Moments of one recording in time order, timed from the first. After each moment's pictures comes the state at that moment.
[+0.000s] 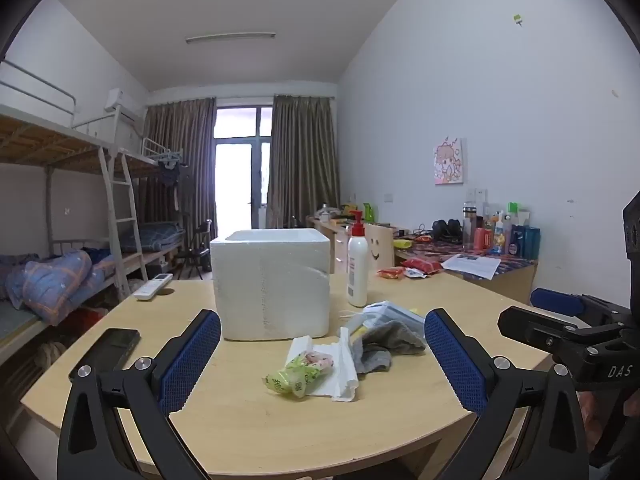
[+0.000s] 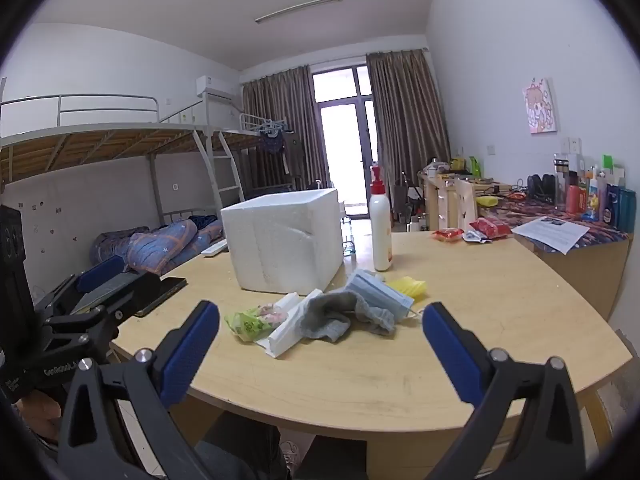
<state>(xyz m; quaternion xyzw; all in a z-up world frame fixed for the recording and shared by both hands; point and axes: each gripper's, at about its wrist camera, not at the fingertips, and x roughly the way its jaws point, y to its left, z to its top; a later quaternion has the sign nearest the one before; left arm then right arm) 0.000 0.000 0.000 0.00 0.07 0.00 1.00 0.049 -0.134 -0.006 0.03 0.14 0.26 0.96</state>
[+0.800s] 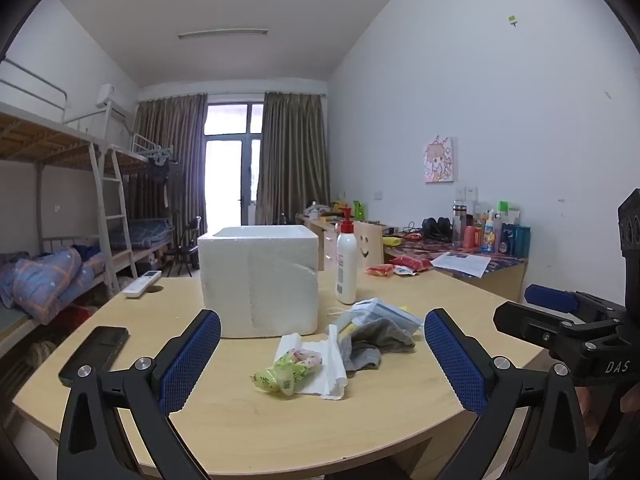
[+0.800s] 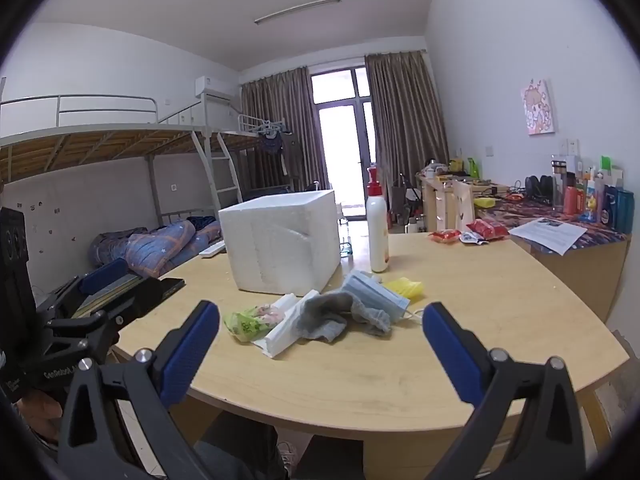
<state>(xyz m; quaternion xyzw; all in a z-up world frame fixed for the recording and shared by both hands) 0.003 -0.002 -0.001 0.00 0.07 -0.02 1.00 0.046 -0.136 -0.006 0.03 0.13 0.26 0.96</state>
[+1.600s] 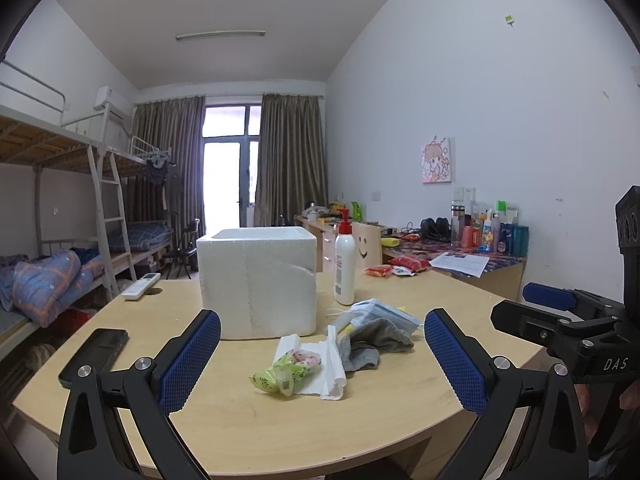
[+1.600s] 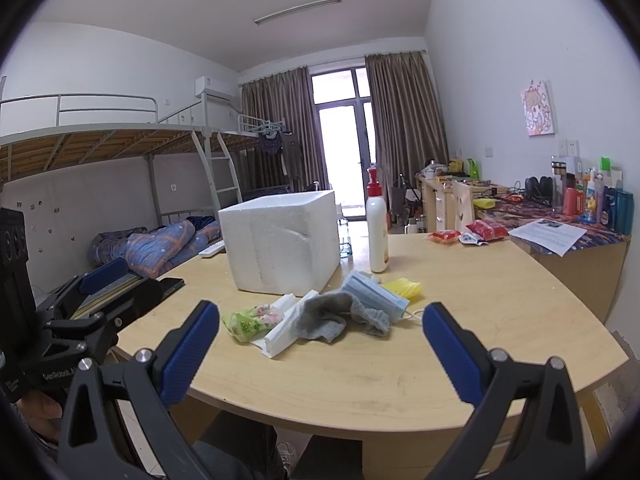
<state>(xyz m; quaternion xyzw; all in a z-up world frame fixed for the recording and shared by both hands) 0.003 -0.002 -0.001 0.00 0.07 -0.03 1.00 0.047 -0.140 -0.003 0.03 0.13 0.25 0.96</state>
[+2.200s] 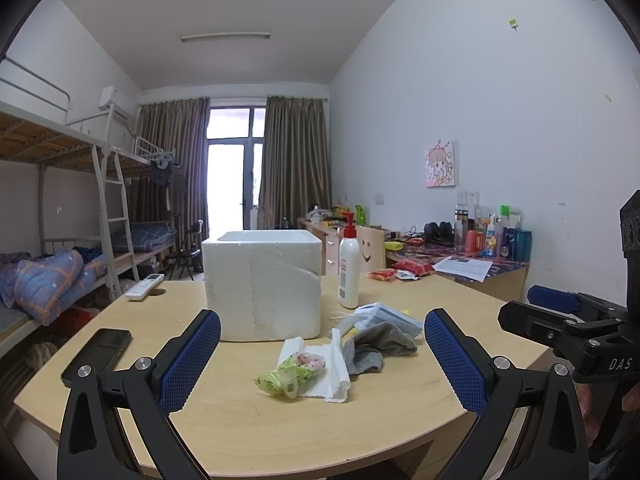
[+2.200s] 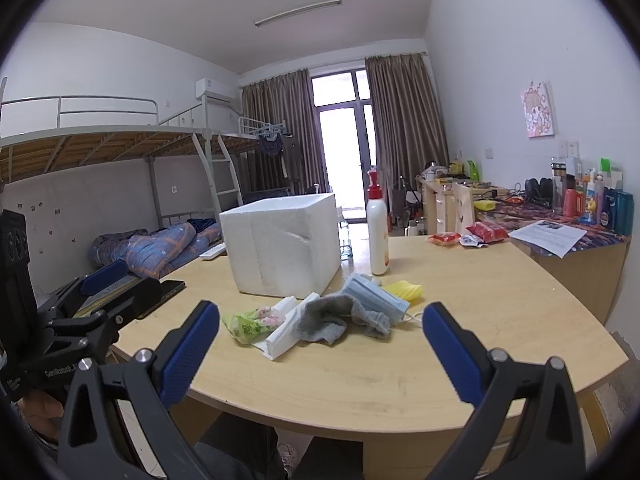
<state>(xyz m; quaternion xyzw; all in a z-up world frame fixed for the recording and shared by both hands) 0.002 -0.001 0.001 0.00 0.06 -0.02 1.00 0.045 -0.138 -0.003 0.03 0.13 0.26 0.96</state>
